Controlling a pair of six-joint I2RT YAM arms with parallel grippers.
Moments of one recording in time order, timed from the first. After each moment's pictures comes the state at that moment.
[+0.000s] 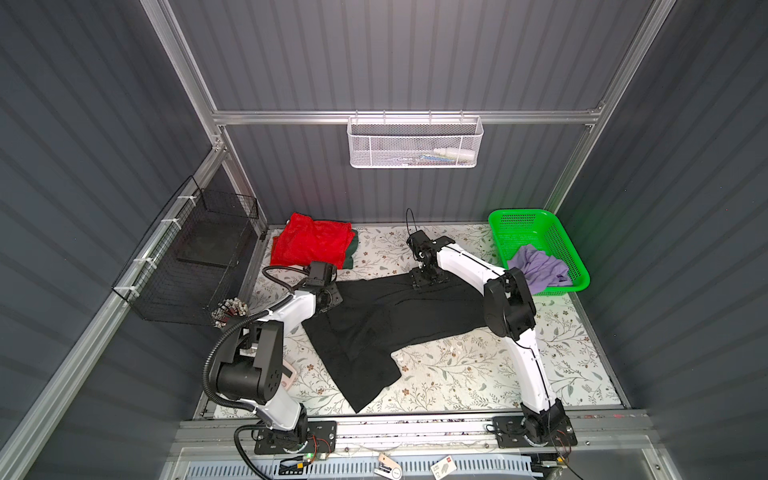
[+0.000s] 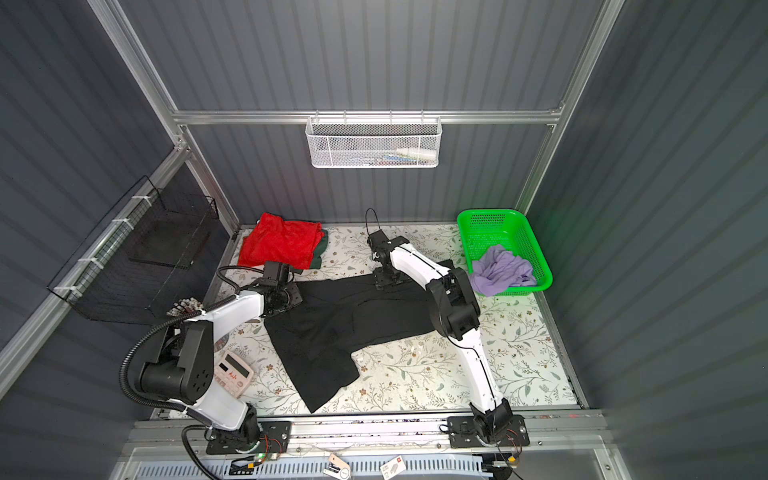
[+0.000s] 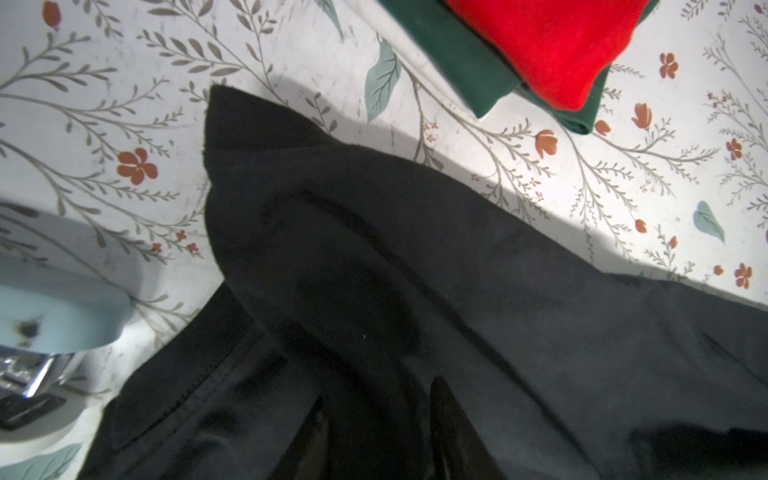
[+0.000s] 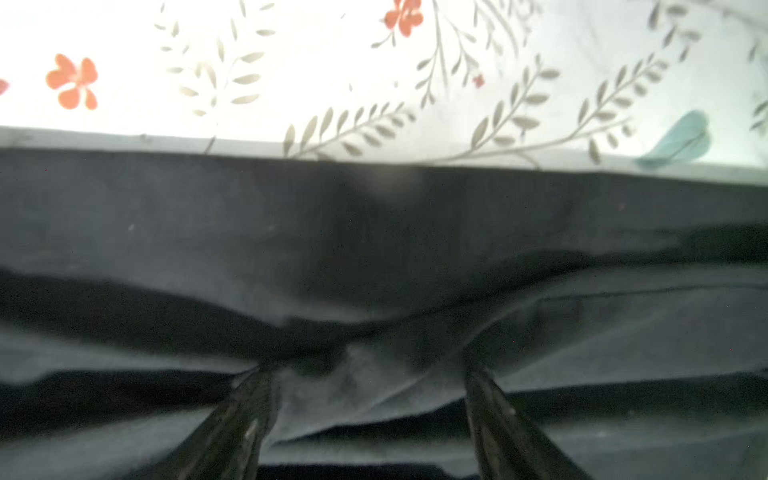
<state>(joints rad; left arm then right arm) -0.21 1.62 0.92 -0.33 -0.12 -0.61 0.55 2.35 2.00 -1.00 0.17 0.27</state>
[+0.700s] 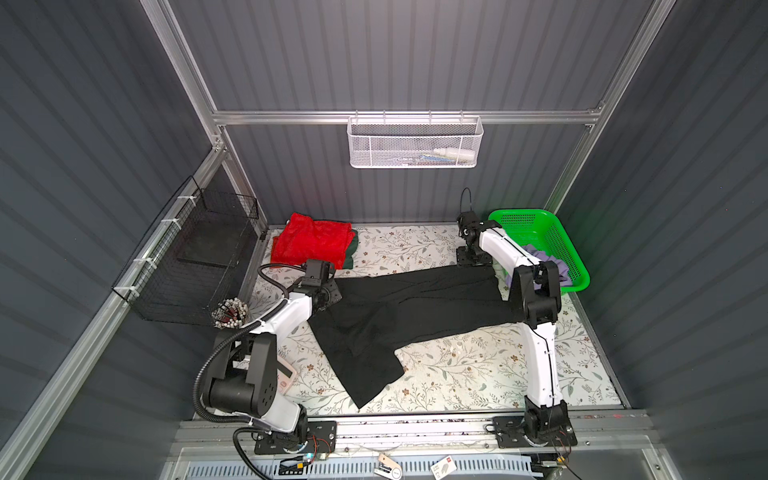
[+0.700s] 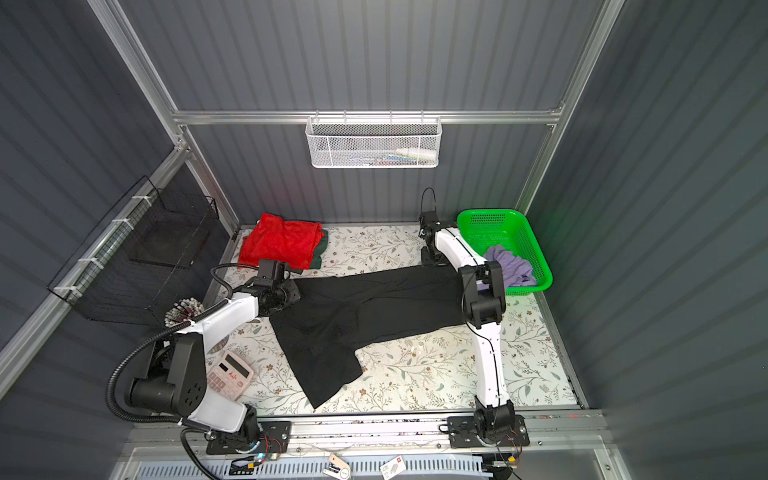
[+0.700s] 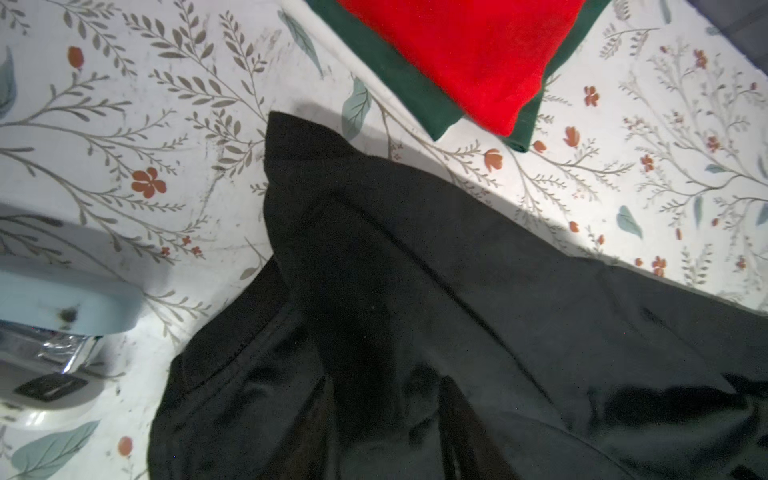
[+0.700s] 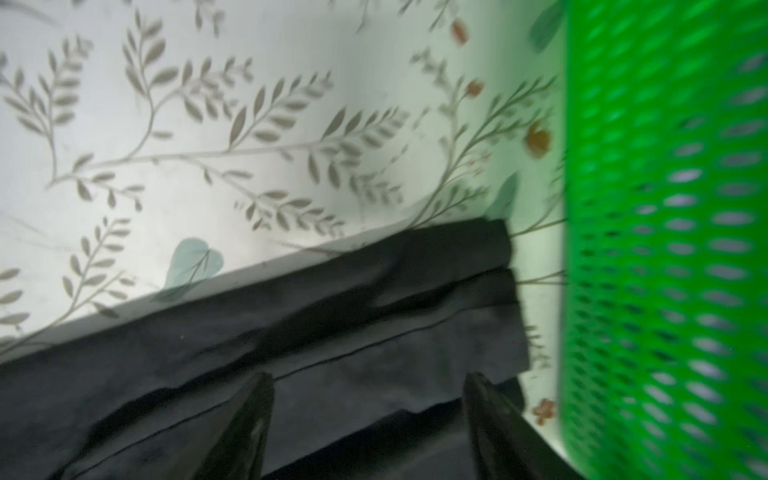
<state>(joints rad) -0.21 1.51 0.92 -0.35 -0.08 -0.62 0.23 2.35 2.08 -1.02 0.30 0.25</state>
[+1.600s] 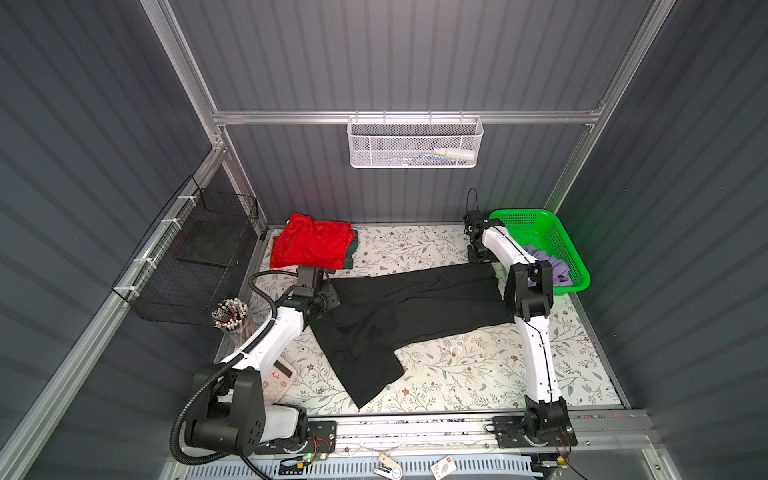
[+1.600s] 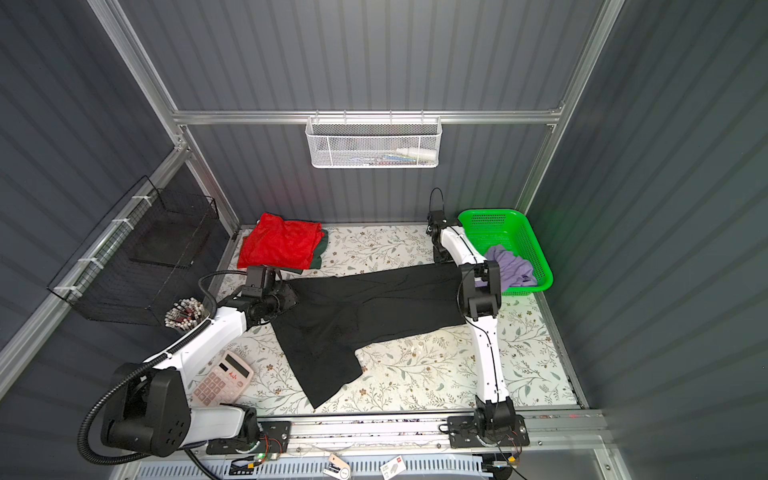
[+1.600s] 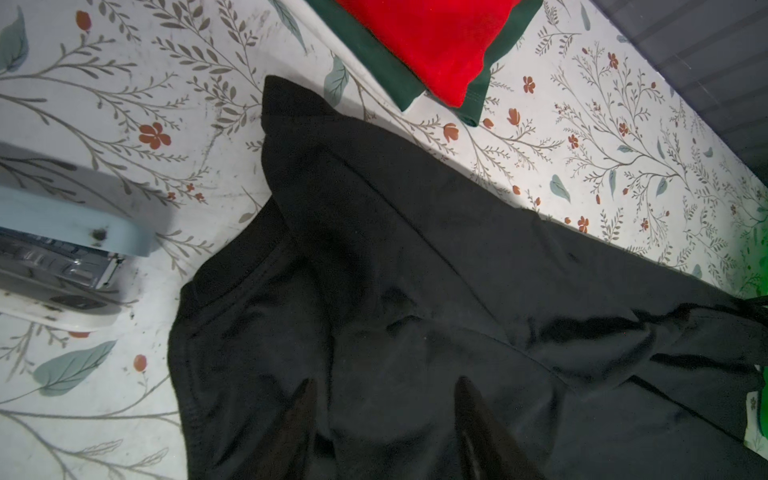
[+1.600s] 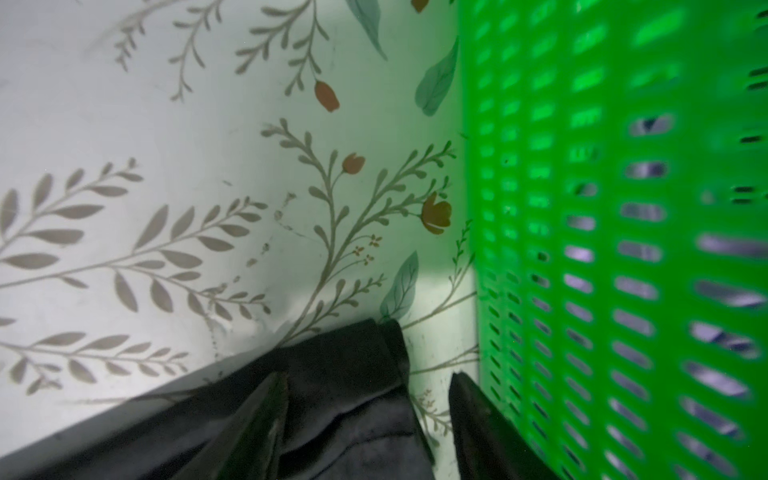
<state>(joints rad) -0.21 1.34 0.84 -0.41 -0.01 -0.64 0.16 2.52 2.26 -1.08 0.42 0.19</state>
